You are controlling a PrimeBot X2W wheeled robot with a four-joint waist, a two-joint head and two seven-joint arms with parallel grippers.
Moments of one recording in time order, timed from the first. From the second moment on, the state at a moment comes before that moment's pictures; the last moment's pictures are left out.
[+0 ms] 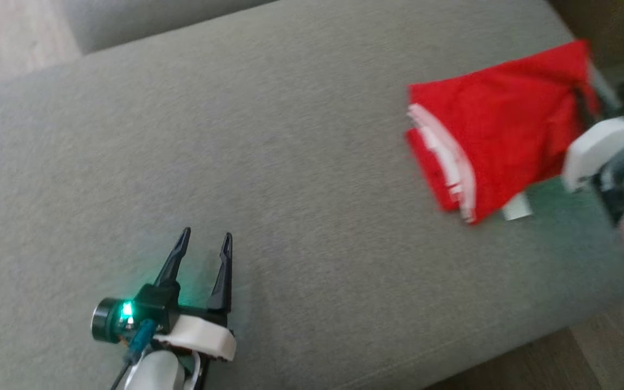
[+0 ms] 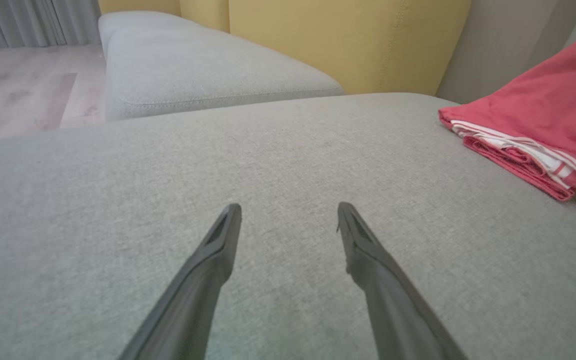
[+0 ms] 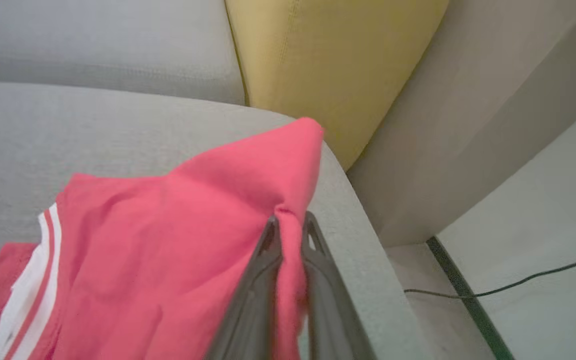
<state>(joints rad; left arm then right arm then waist) -0.15 0.05 -0.23 0.41 -0.11 -0.04 -0.25 -0.87 -0.32 0.23 1.18 0.08 0.13 -0.19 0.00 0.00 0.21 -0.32</state>
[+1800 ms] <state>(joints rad) -0.01 0.05 -0.06 0.39 -0.12 -0.01 -0.25 -0.21 -0.05 0.06 0.65 0.10 0.13 -0.25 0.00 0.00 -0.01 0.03</state>
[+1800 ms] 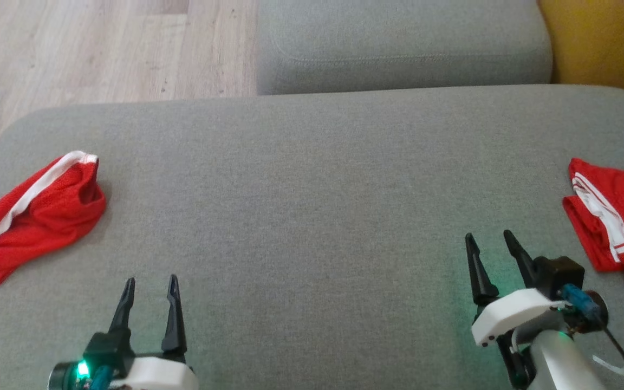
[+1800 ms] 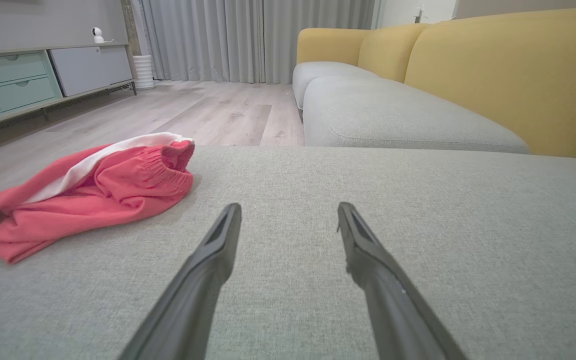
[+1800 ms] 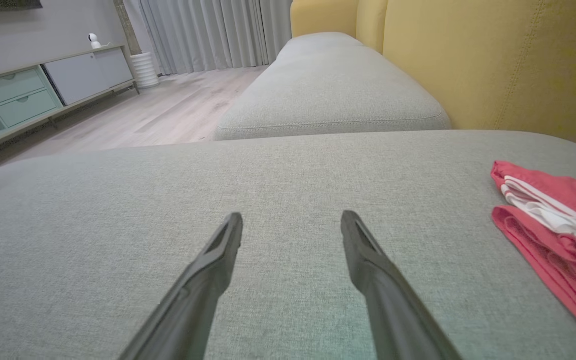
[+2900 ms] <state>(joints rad) 0.05 0.05 0.06 0.41 -0.11 -0.01 -0.25 -0.20 -0.05 0.19 0.66 0.20 0.13 -0.25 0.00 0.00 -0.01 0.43</state>
